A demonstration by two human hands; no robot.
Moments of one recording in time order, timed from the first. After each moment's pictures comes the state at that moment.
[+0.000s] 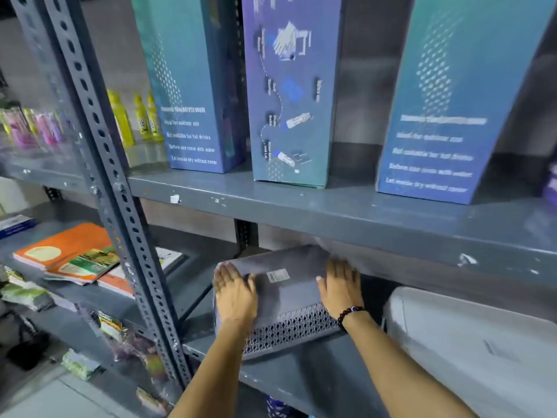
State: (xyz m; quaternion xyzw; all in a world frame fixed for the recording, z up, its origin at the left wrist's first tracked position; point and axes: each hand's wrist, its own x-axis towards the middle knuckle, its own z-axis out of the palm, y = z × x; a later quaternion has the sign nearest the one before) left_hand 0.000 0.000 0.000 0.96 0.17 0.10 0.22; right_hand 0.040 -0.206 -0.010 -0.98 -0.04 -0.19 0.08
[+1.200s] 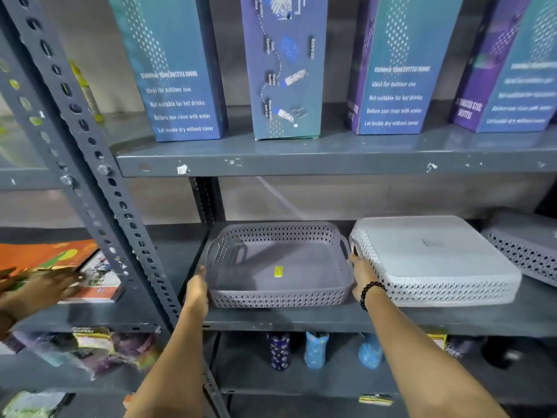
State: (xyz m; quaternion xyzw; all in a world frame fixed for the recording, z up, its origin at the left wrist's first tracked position) left_hand -0.015 0.100 -0.020 0.63 0.26 -0.07 0.72; right_hand -0.070 -0.217 -0.025 -0.53 0.36 -0.03 0.76
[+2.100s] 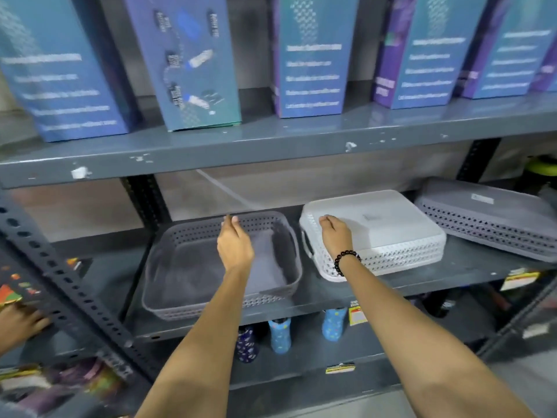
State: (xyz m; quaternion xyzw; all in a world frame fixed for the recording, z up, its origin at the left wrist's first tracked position) left_hand -0.033 -0.072 0.025 0.84 0.02 0.13 0.53; right_hand -0.093 -0.250 0.021 -0.77 0.28 -0.20 0.54
